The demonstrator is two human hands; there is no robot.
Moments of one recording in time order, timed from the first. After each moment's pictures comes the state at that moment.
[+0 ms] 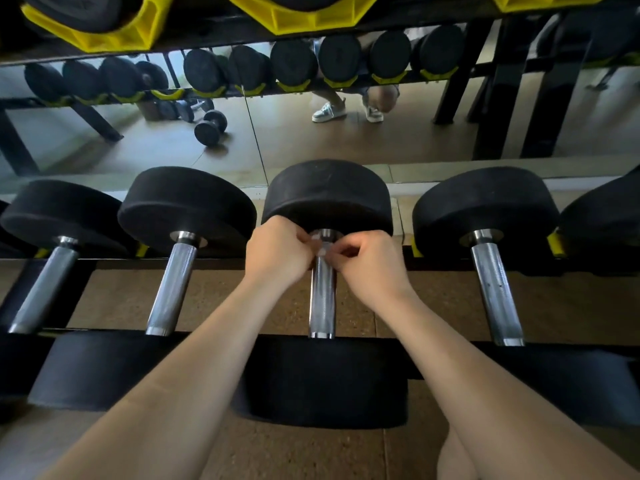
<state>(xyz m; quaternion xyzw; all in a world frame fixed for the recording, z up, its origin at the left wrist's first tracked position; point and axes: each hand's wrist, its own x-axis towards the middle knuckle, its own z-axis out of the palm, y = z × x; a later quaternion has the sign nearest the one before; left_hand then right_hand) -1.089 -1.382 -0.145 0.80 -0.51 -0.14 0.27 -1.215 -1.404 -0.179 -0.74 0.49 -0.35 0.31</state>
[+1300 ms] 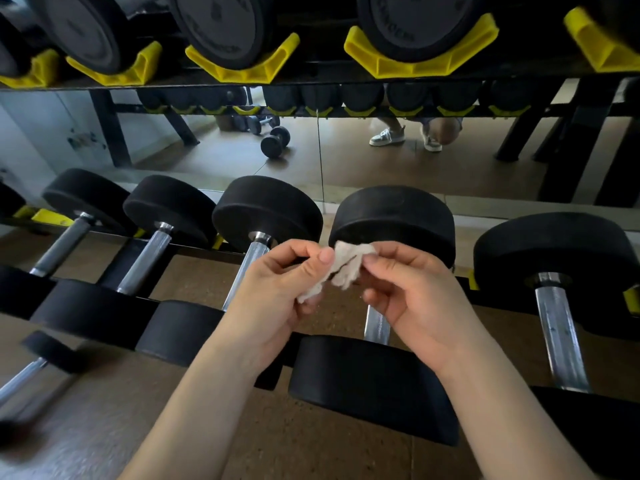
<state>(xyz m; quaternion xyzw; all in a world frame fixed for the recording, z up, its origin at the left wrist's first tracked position) -1.063 -1.264 -0.105 0.50 -0.34 -0.47 0.64 -1.210 -1.339 -0.108 -0.46 0.27 -0.36 0.76</state>
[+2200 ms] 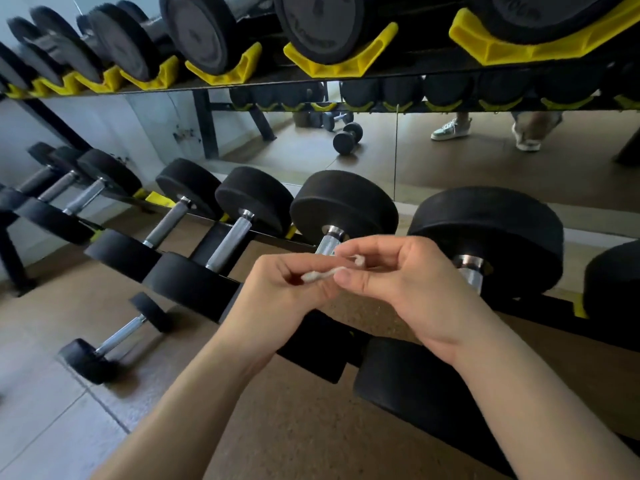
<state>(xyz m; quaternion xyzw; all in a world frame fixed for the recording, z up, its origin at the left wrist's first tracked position) -1.027 -1.213 -0.089 0.65 -0.47 -0.28 0.54 -1.150 -1.329 -0.097 -0.71 0.20 -0.24 0.63</state>
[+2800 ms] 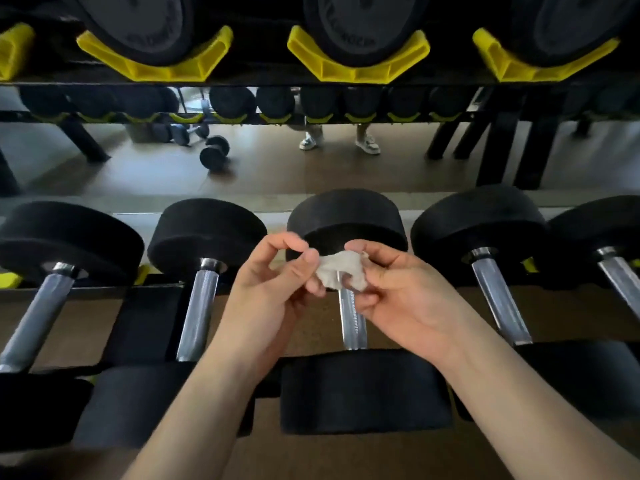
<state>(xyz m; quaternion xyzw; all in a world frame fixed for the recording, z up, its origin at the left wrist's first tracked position) -0.834 -1.249 -0.119 0.37 -0.37 -0.55 0.65 -0.989 -1.294 -0.112 -0.36 0.31 -0.41 0.78</state>
